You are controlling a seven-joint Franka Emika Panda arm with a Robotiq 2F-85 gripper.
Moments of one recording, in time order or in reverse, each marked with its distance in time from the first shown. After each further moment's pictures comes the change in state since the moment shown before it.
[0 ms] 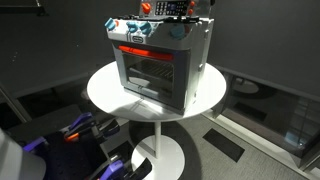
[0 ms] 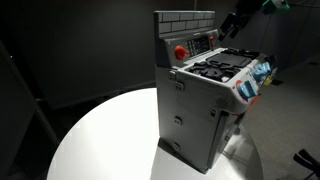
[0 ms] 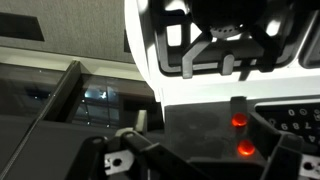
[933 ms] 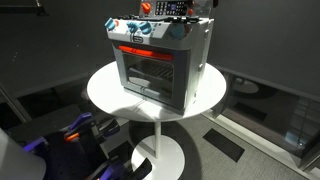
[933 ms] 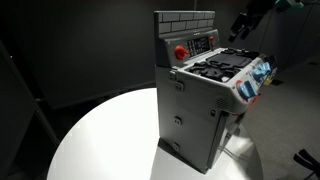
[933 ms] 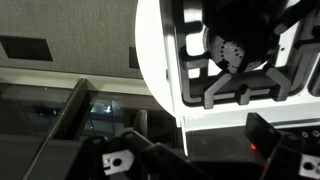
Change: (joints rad) arm -0.010 -0.056 -0.039 -0.049 0.000 -0.072 0.000
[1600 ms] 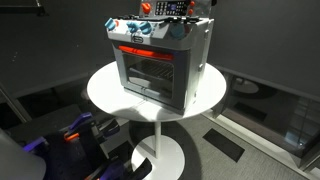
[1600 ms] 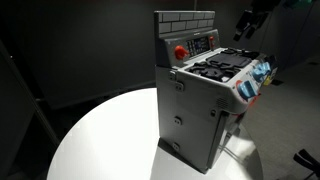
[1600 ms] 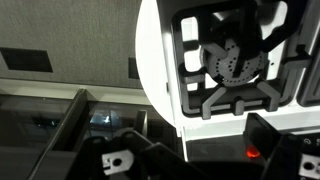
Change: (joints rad) arm 0.000 -0.031 -0.011 0.000 0.000 -0.084 0.000
